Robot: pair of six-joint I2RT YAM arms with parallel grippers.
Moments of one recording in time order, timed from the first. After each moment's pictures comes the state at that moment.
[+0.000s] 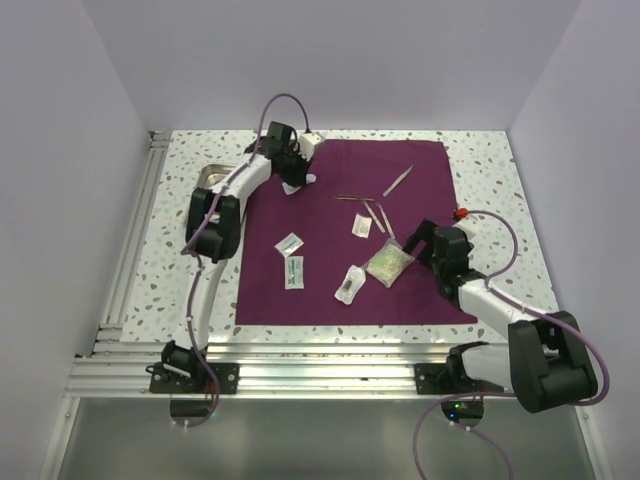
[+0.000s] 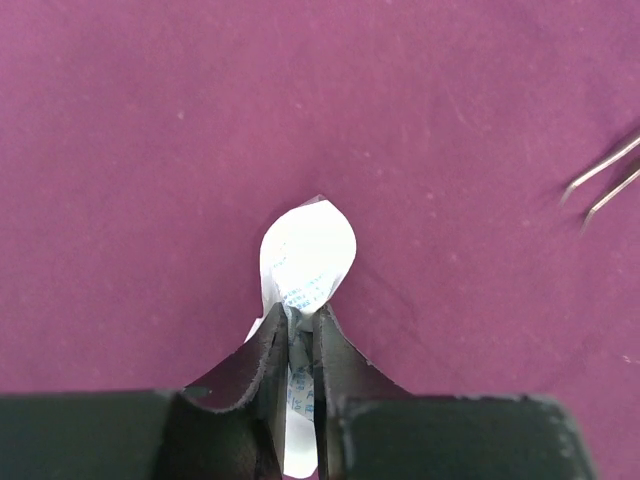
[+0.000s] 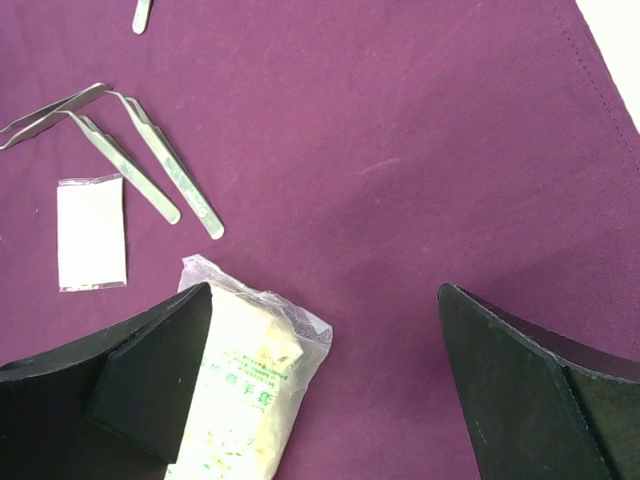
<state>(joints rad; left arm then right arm) -0.31 2.54 2.21 -0.56 0.36 0.36 0.22 1.21 0.41 0.20 0.27 0.64</state>
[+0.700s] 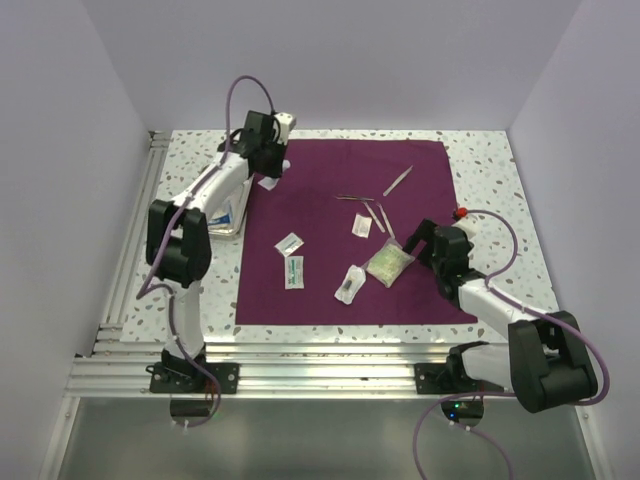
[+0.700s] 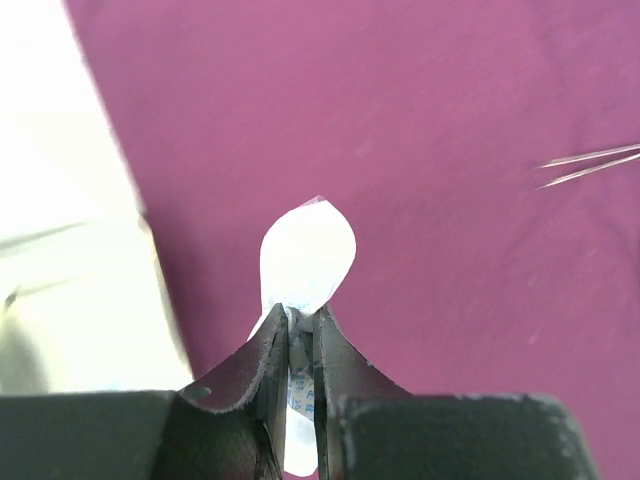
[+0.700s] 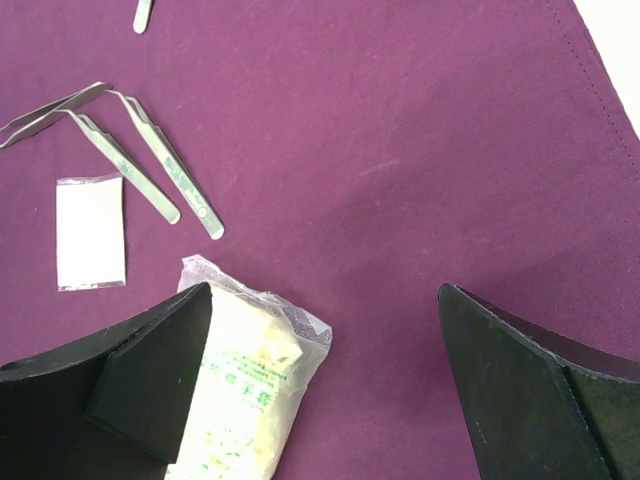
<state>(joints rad) -0.32 2.10 1.84 -0.53 0.05 0.04 0.22 1.21 0.41 0.20 0.27 0.63</state>
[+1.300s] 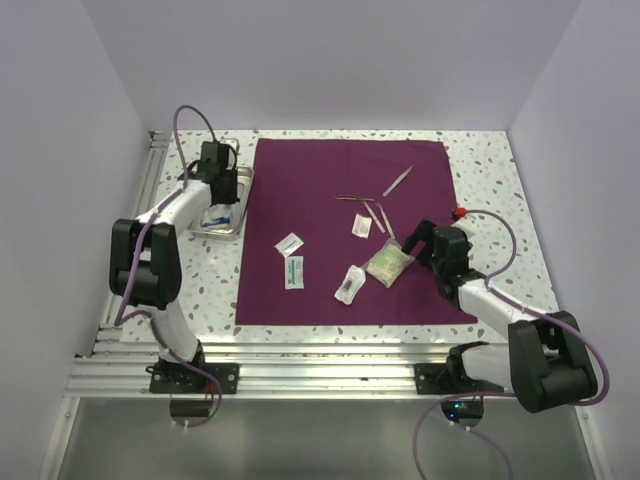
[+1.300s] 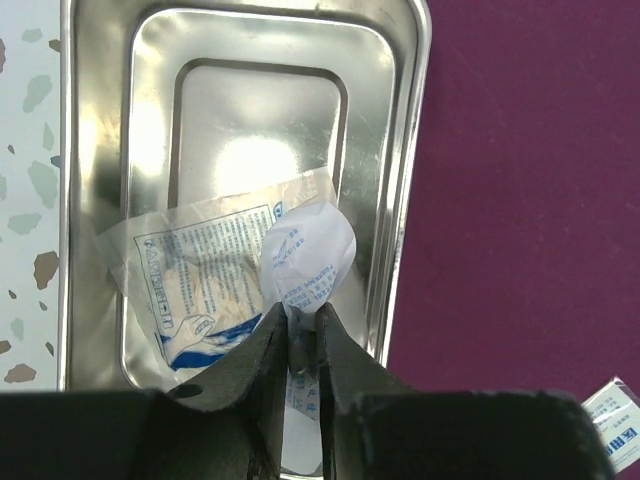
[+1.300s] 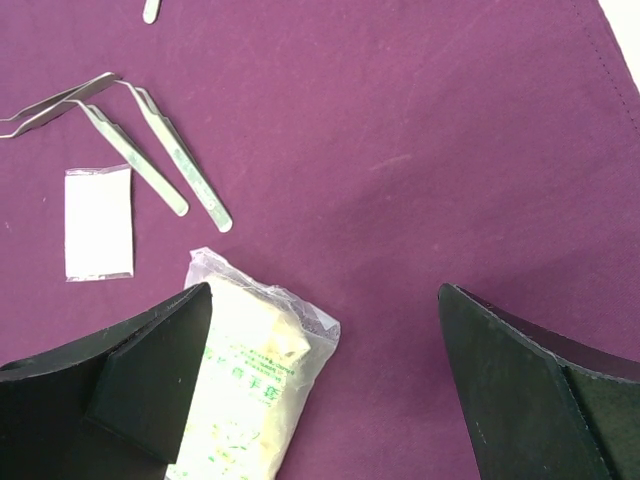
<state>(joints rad) -0.13 1.82 1.33 -0.38 -0.12 -0.07 0.22 1.21 0.41 0.20 0.25 0.63</state>
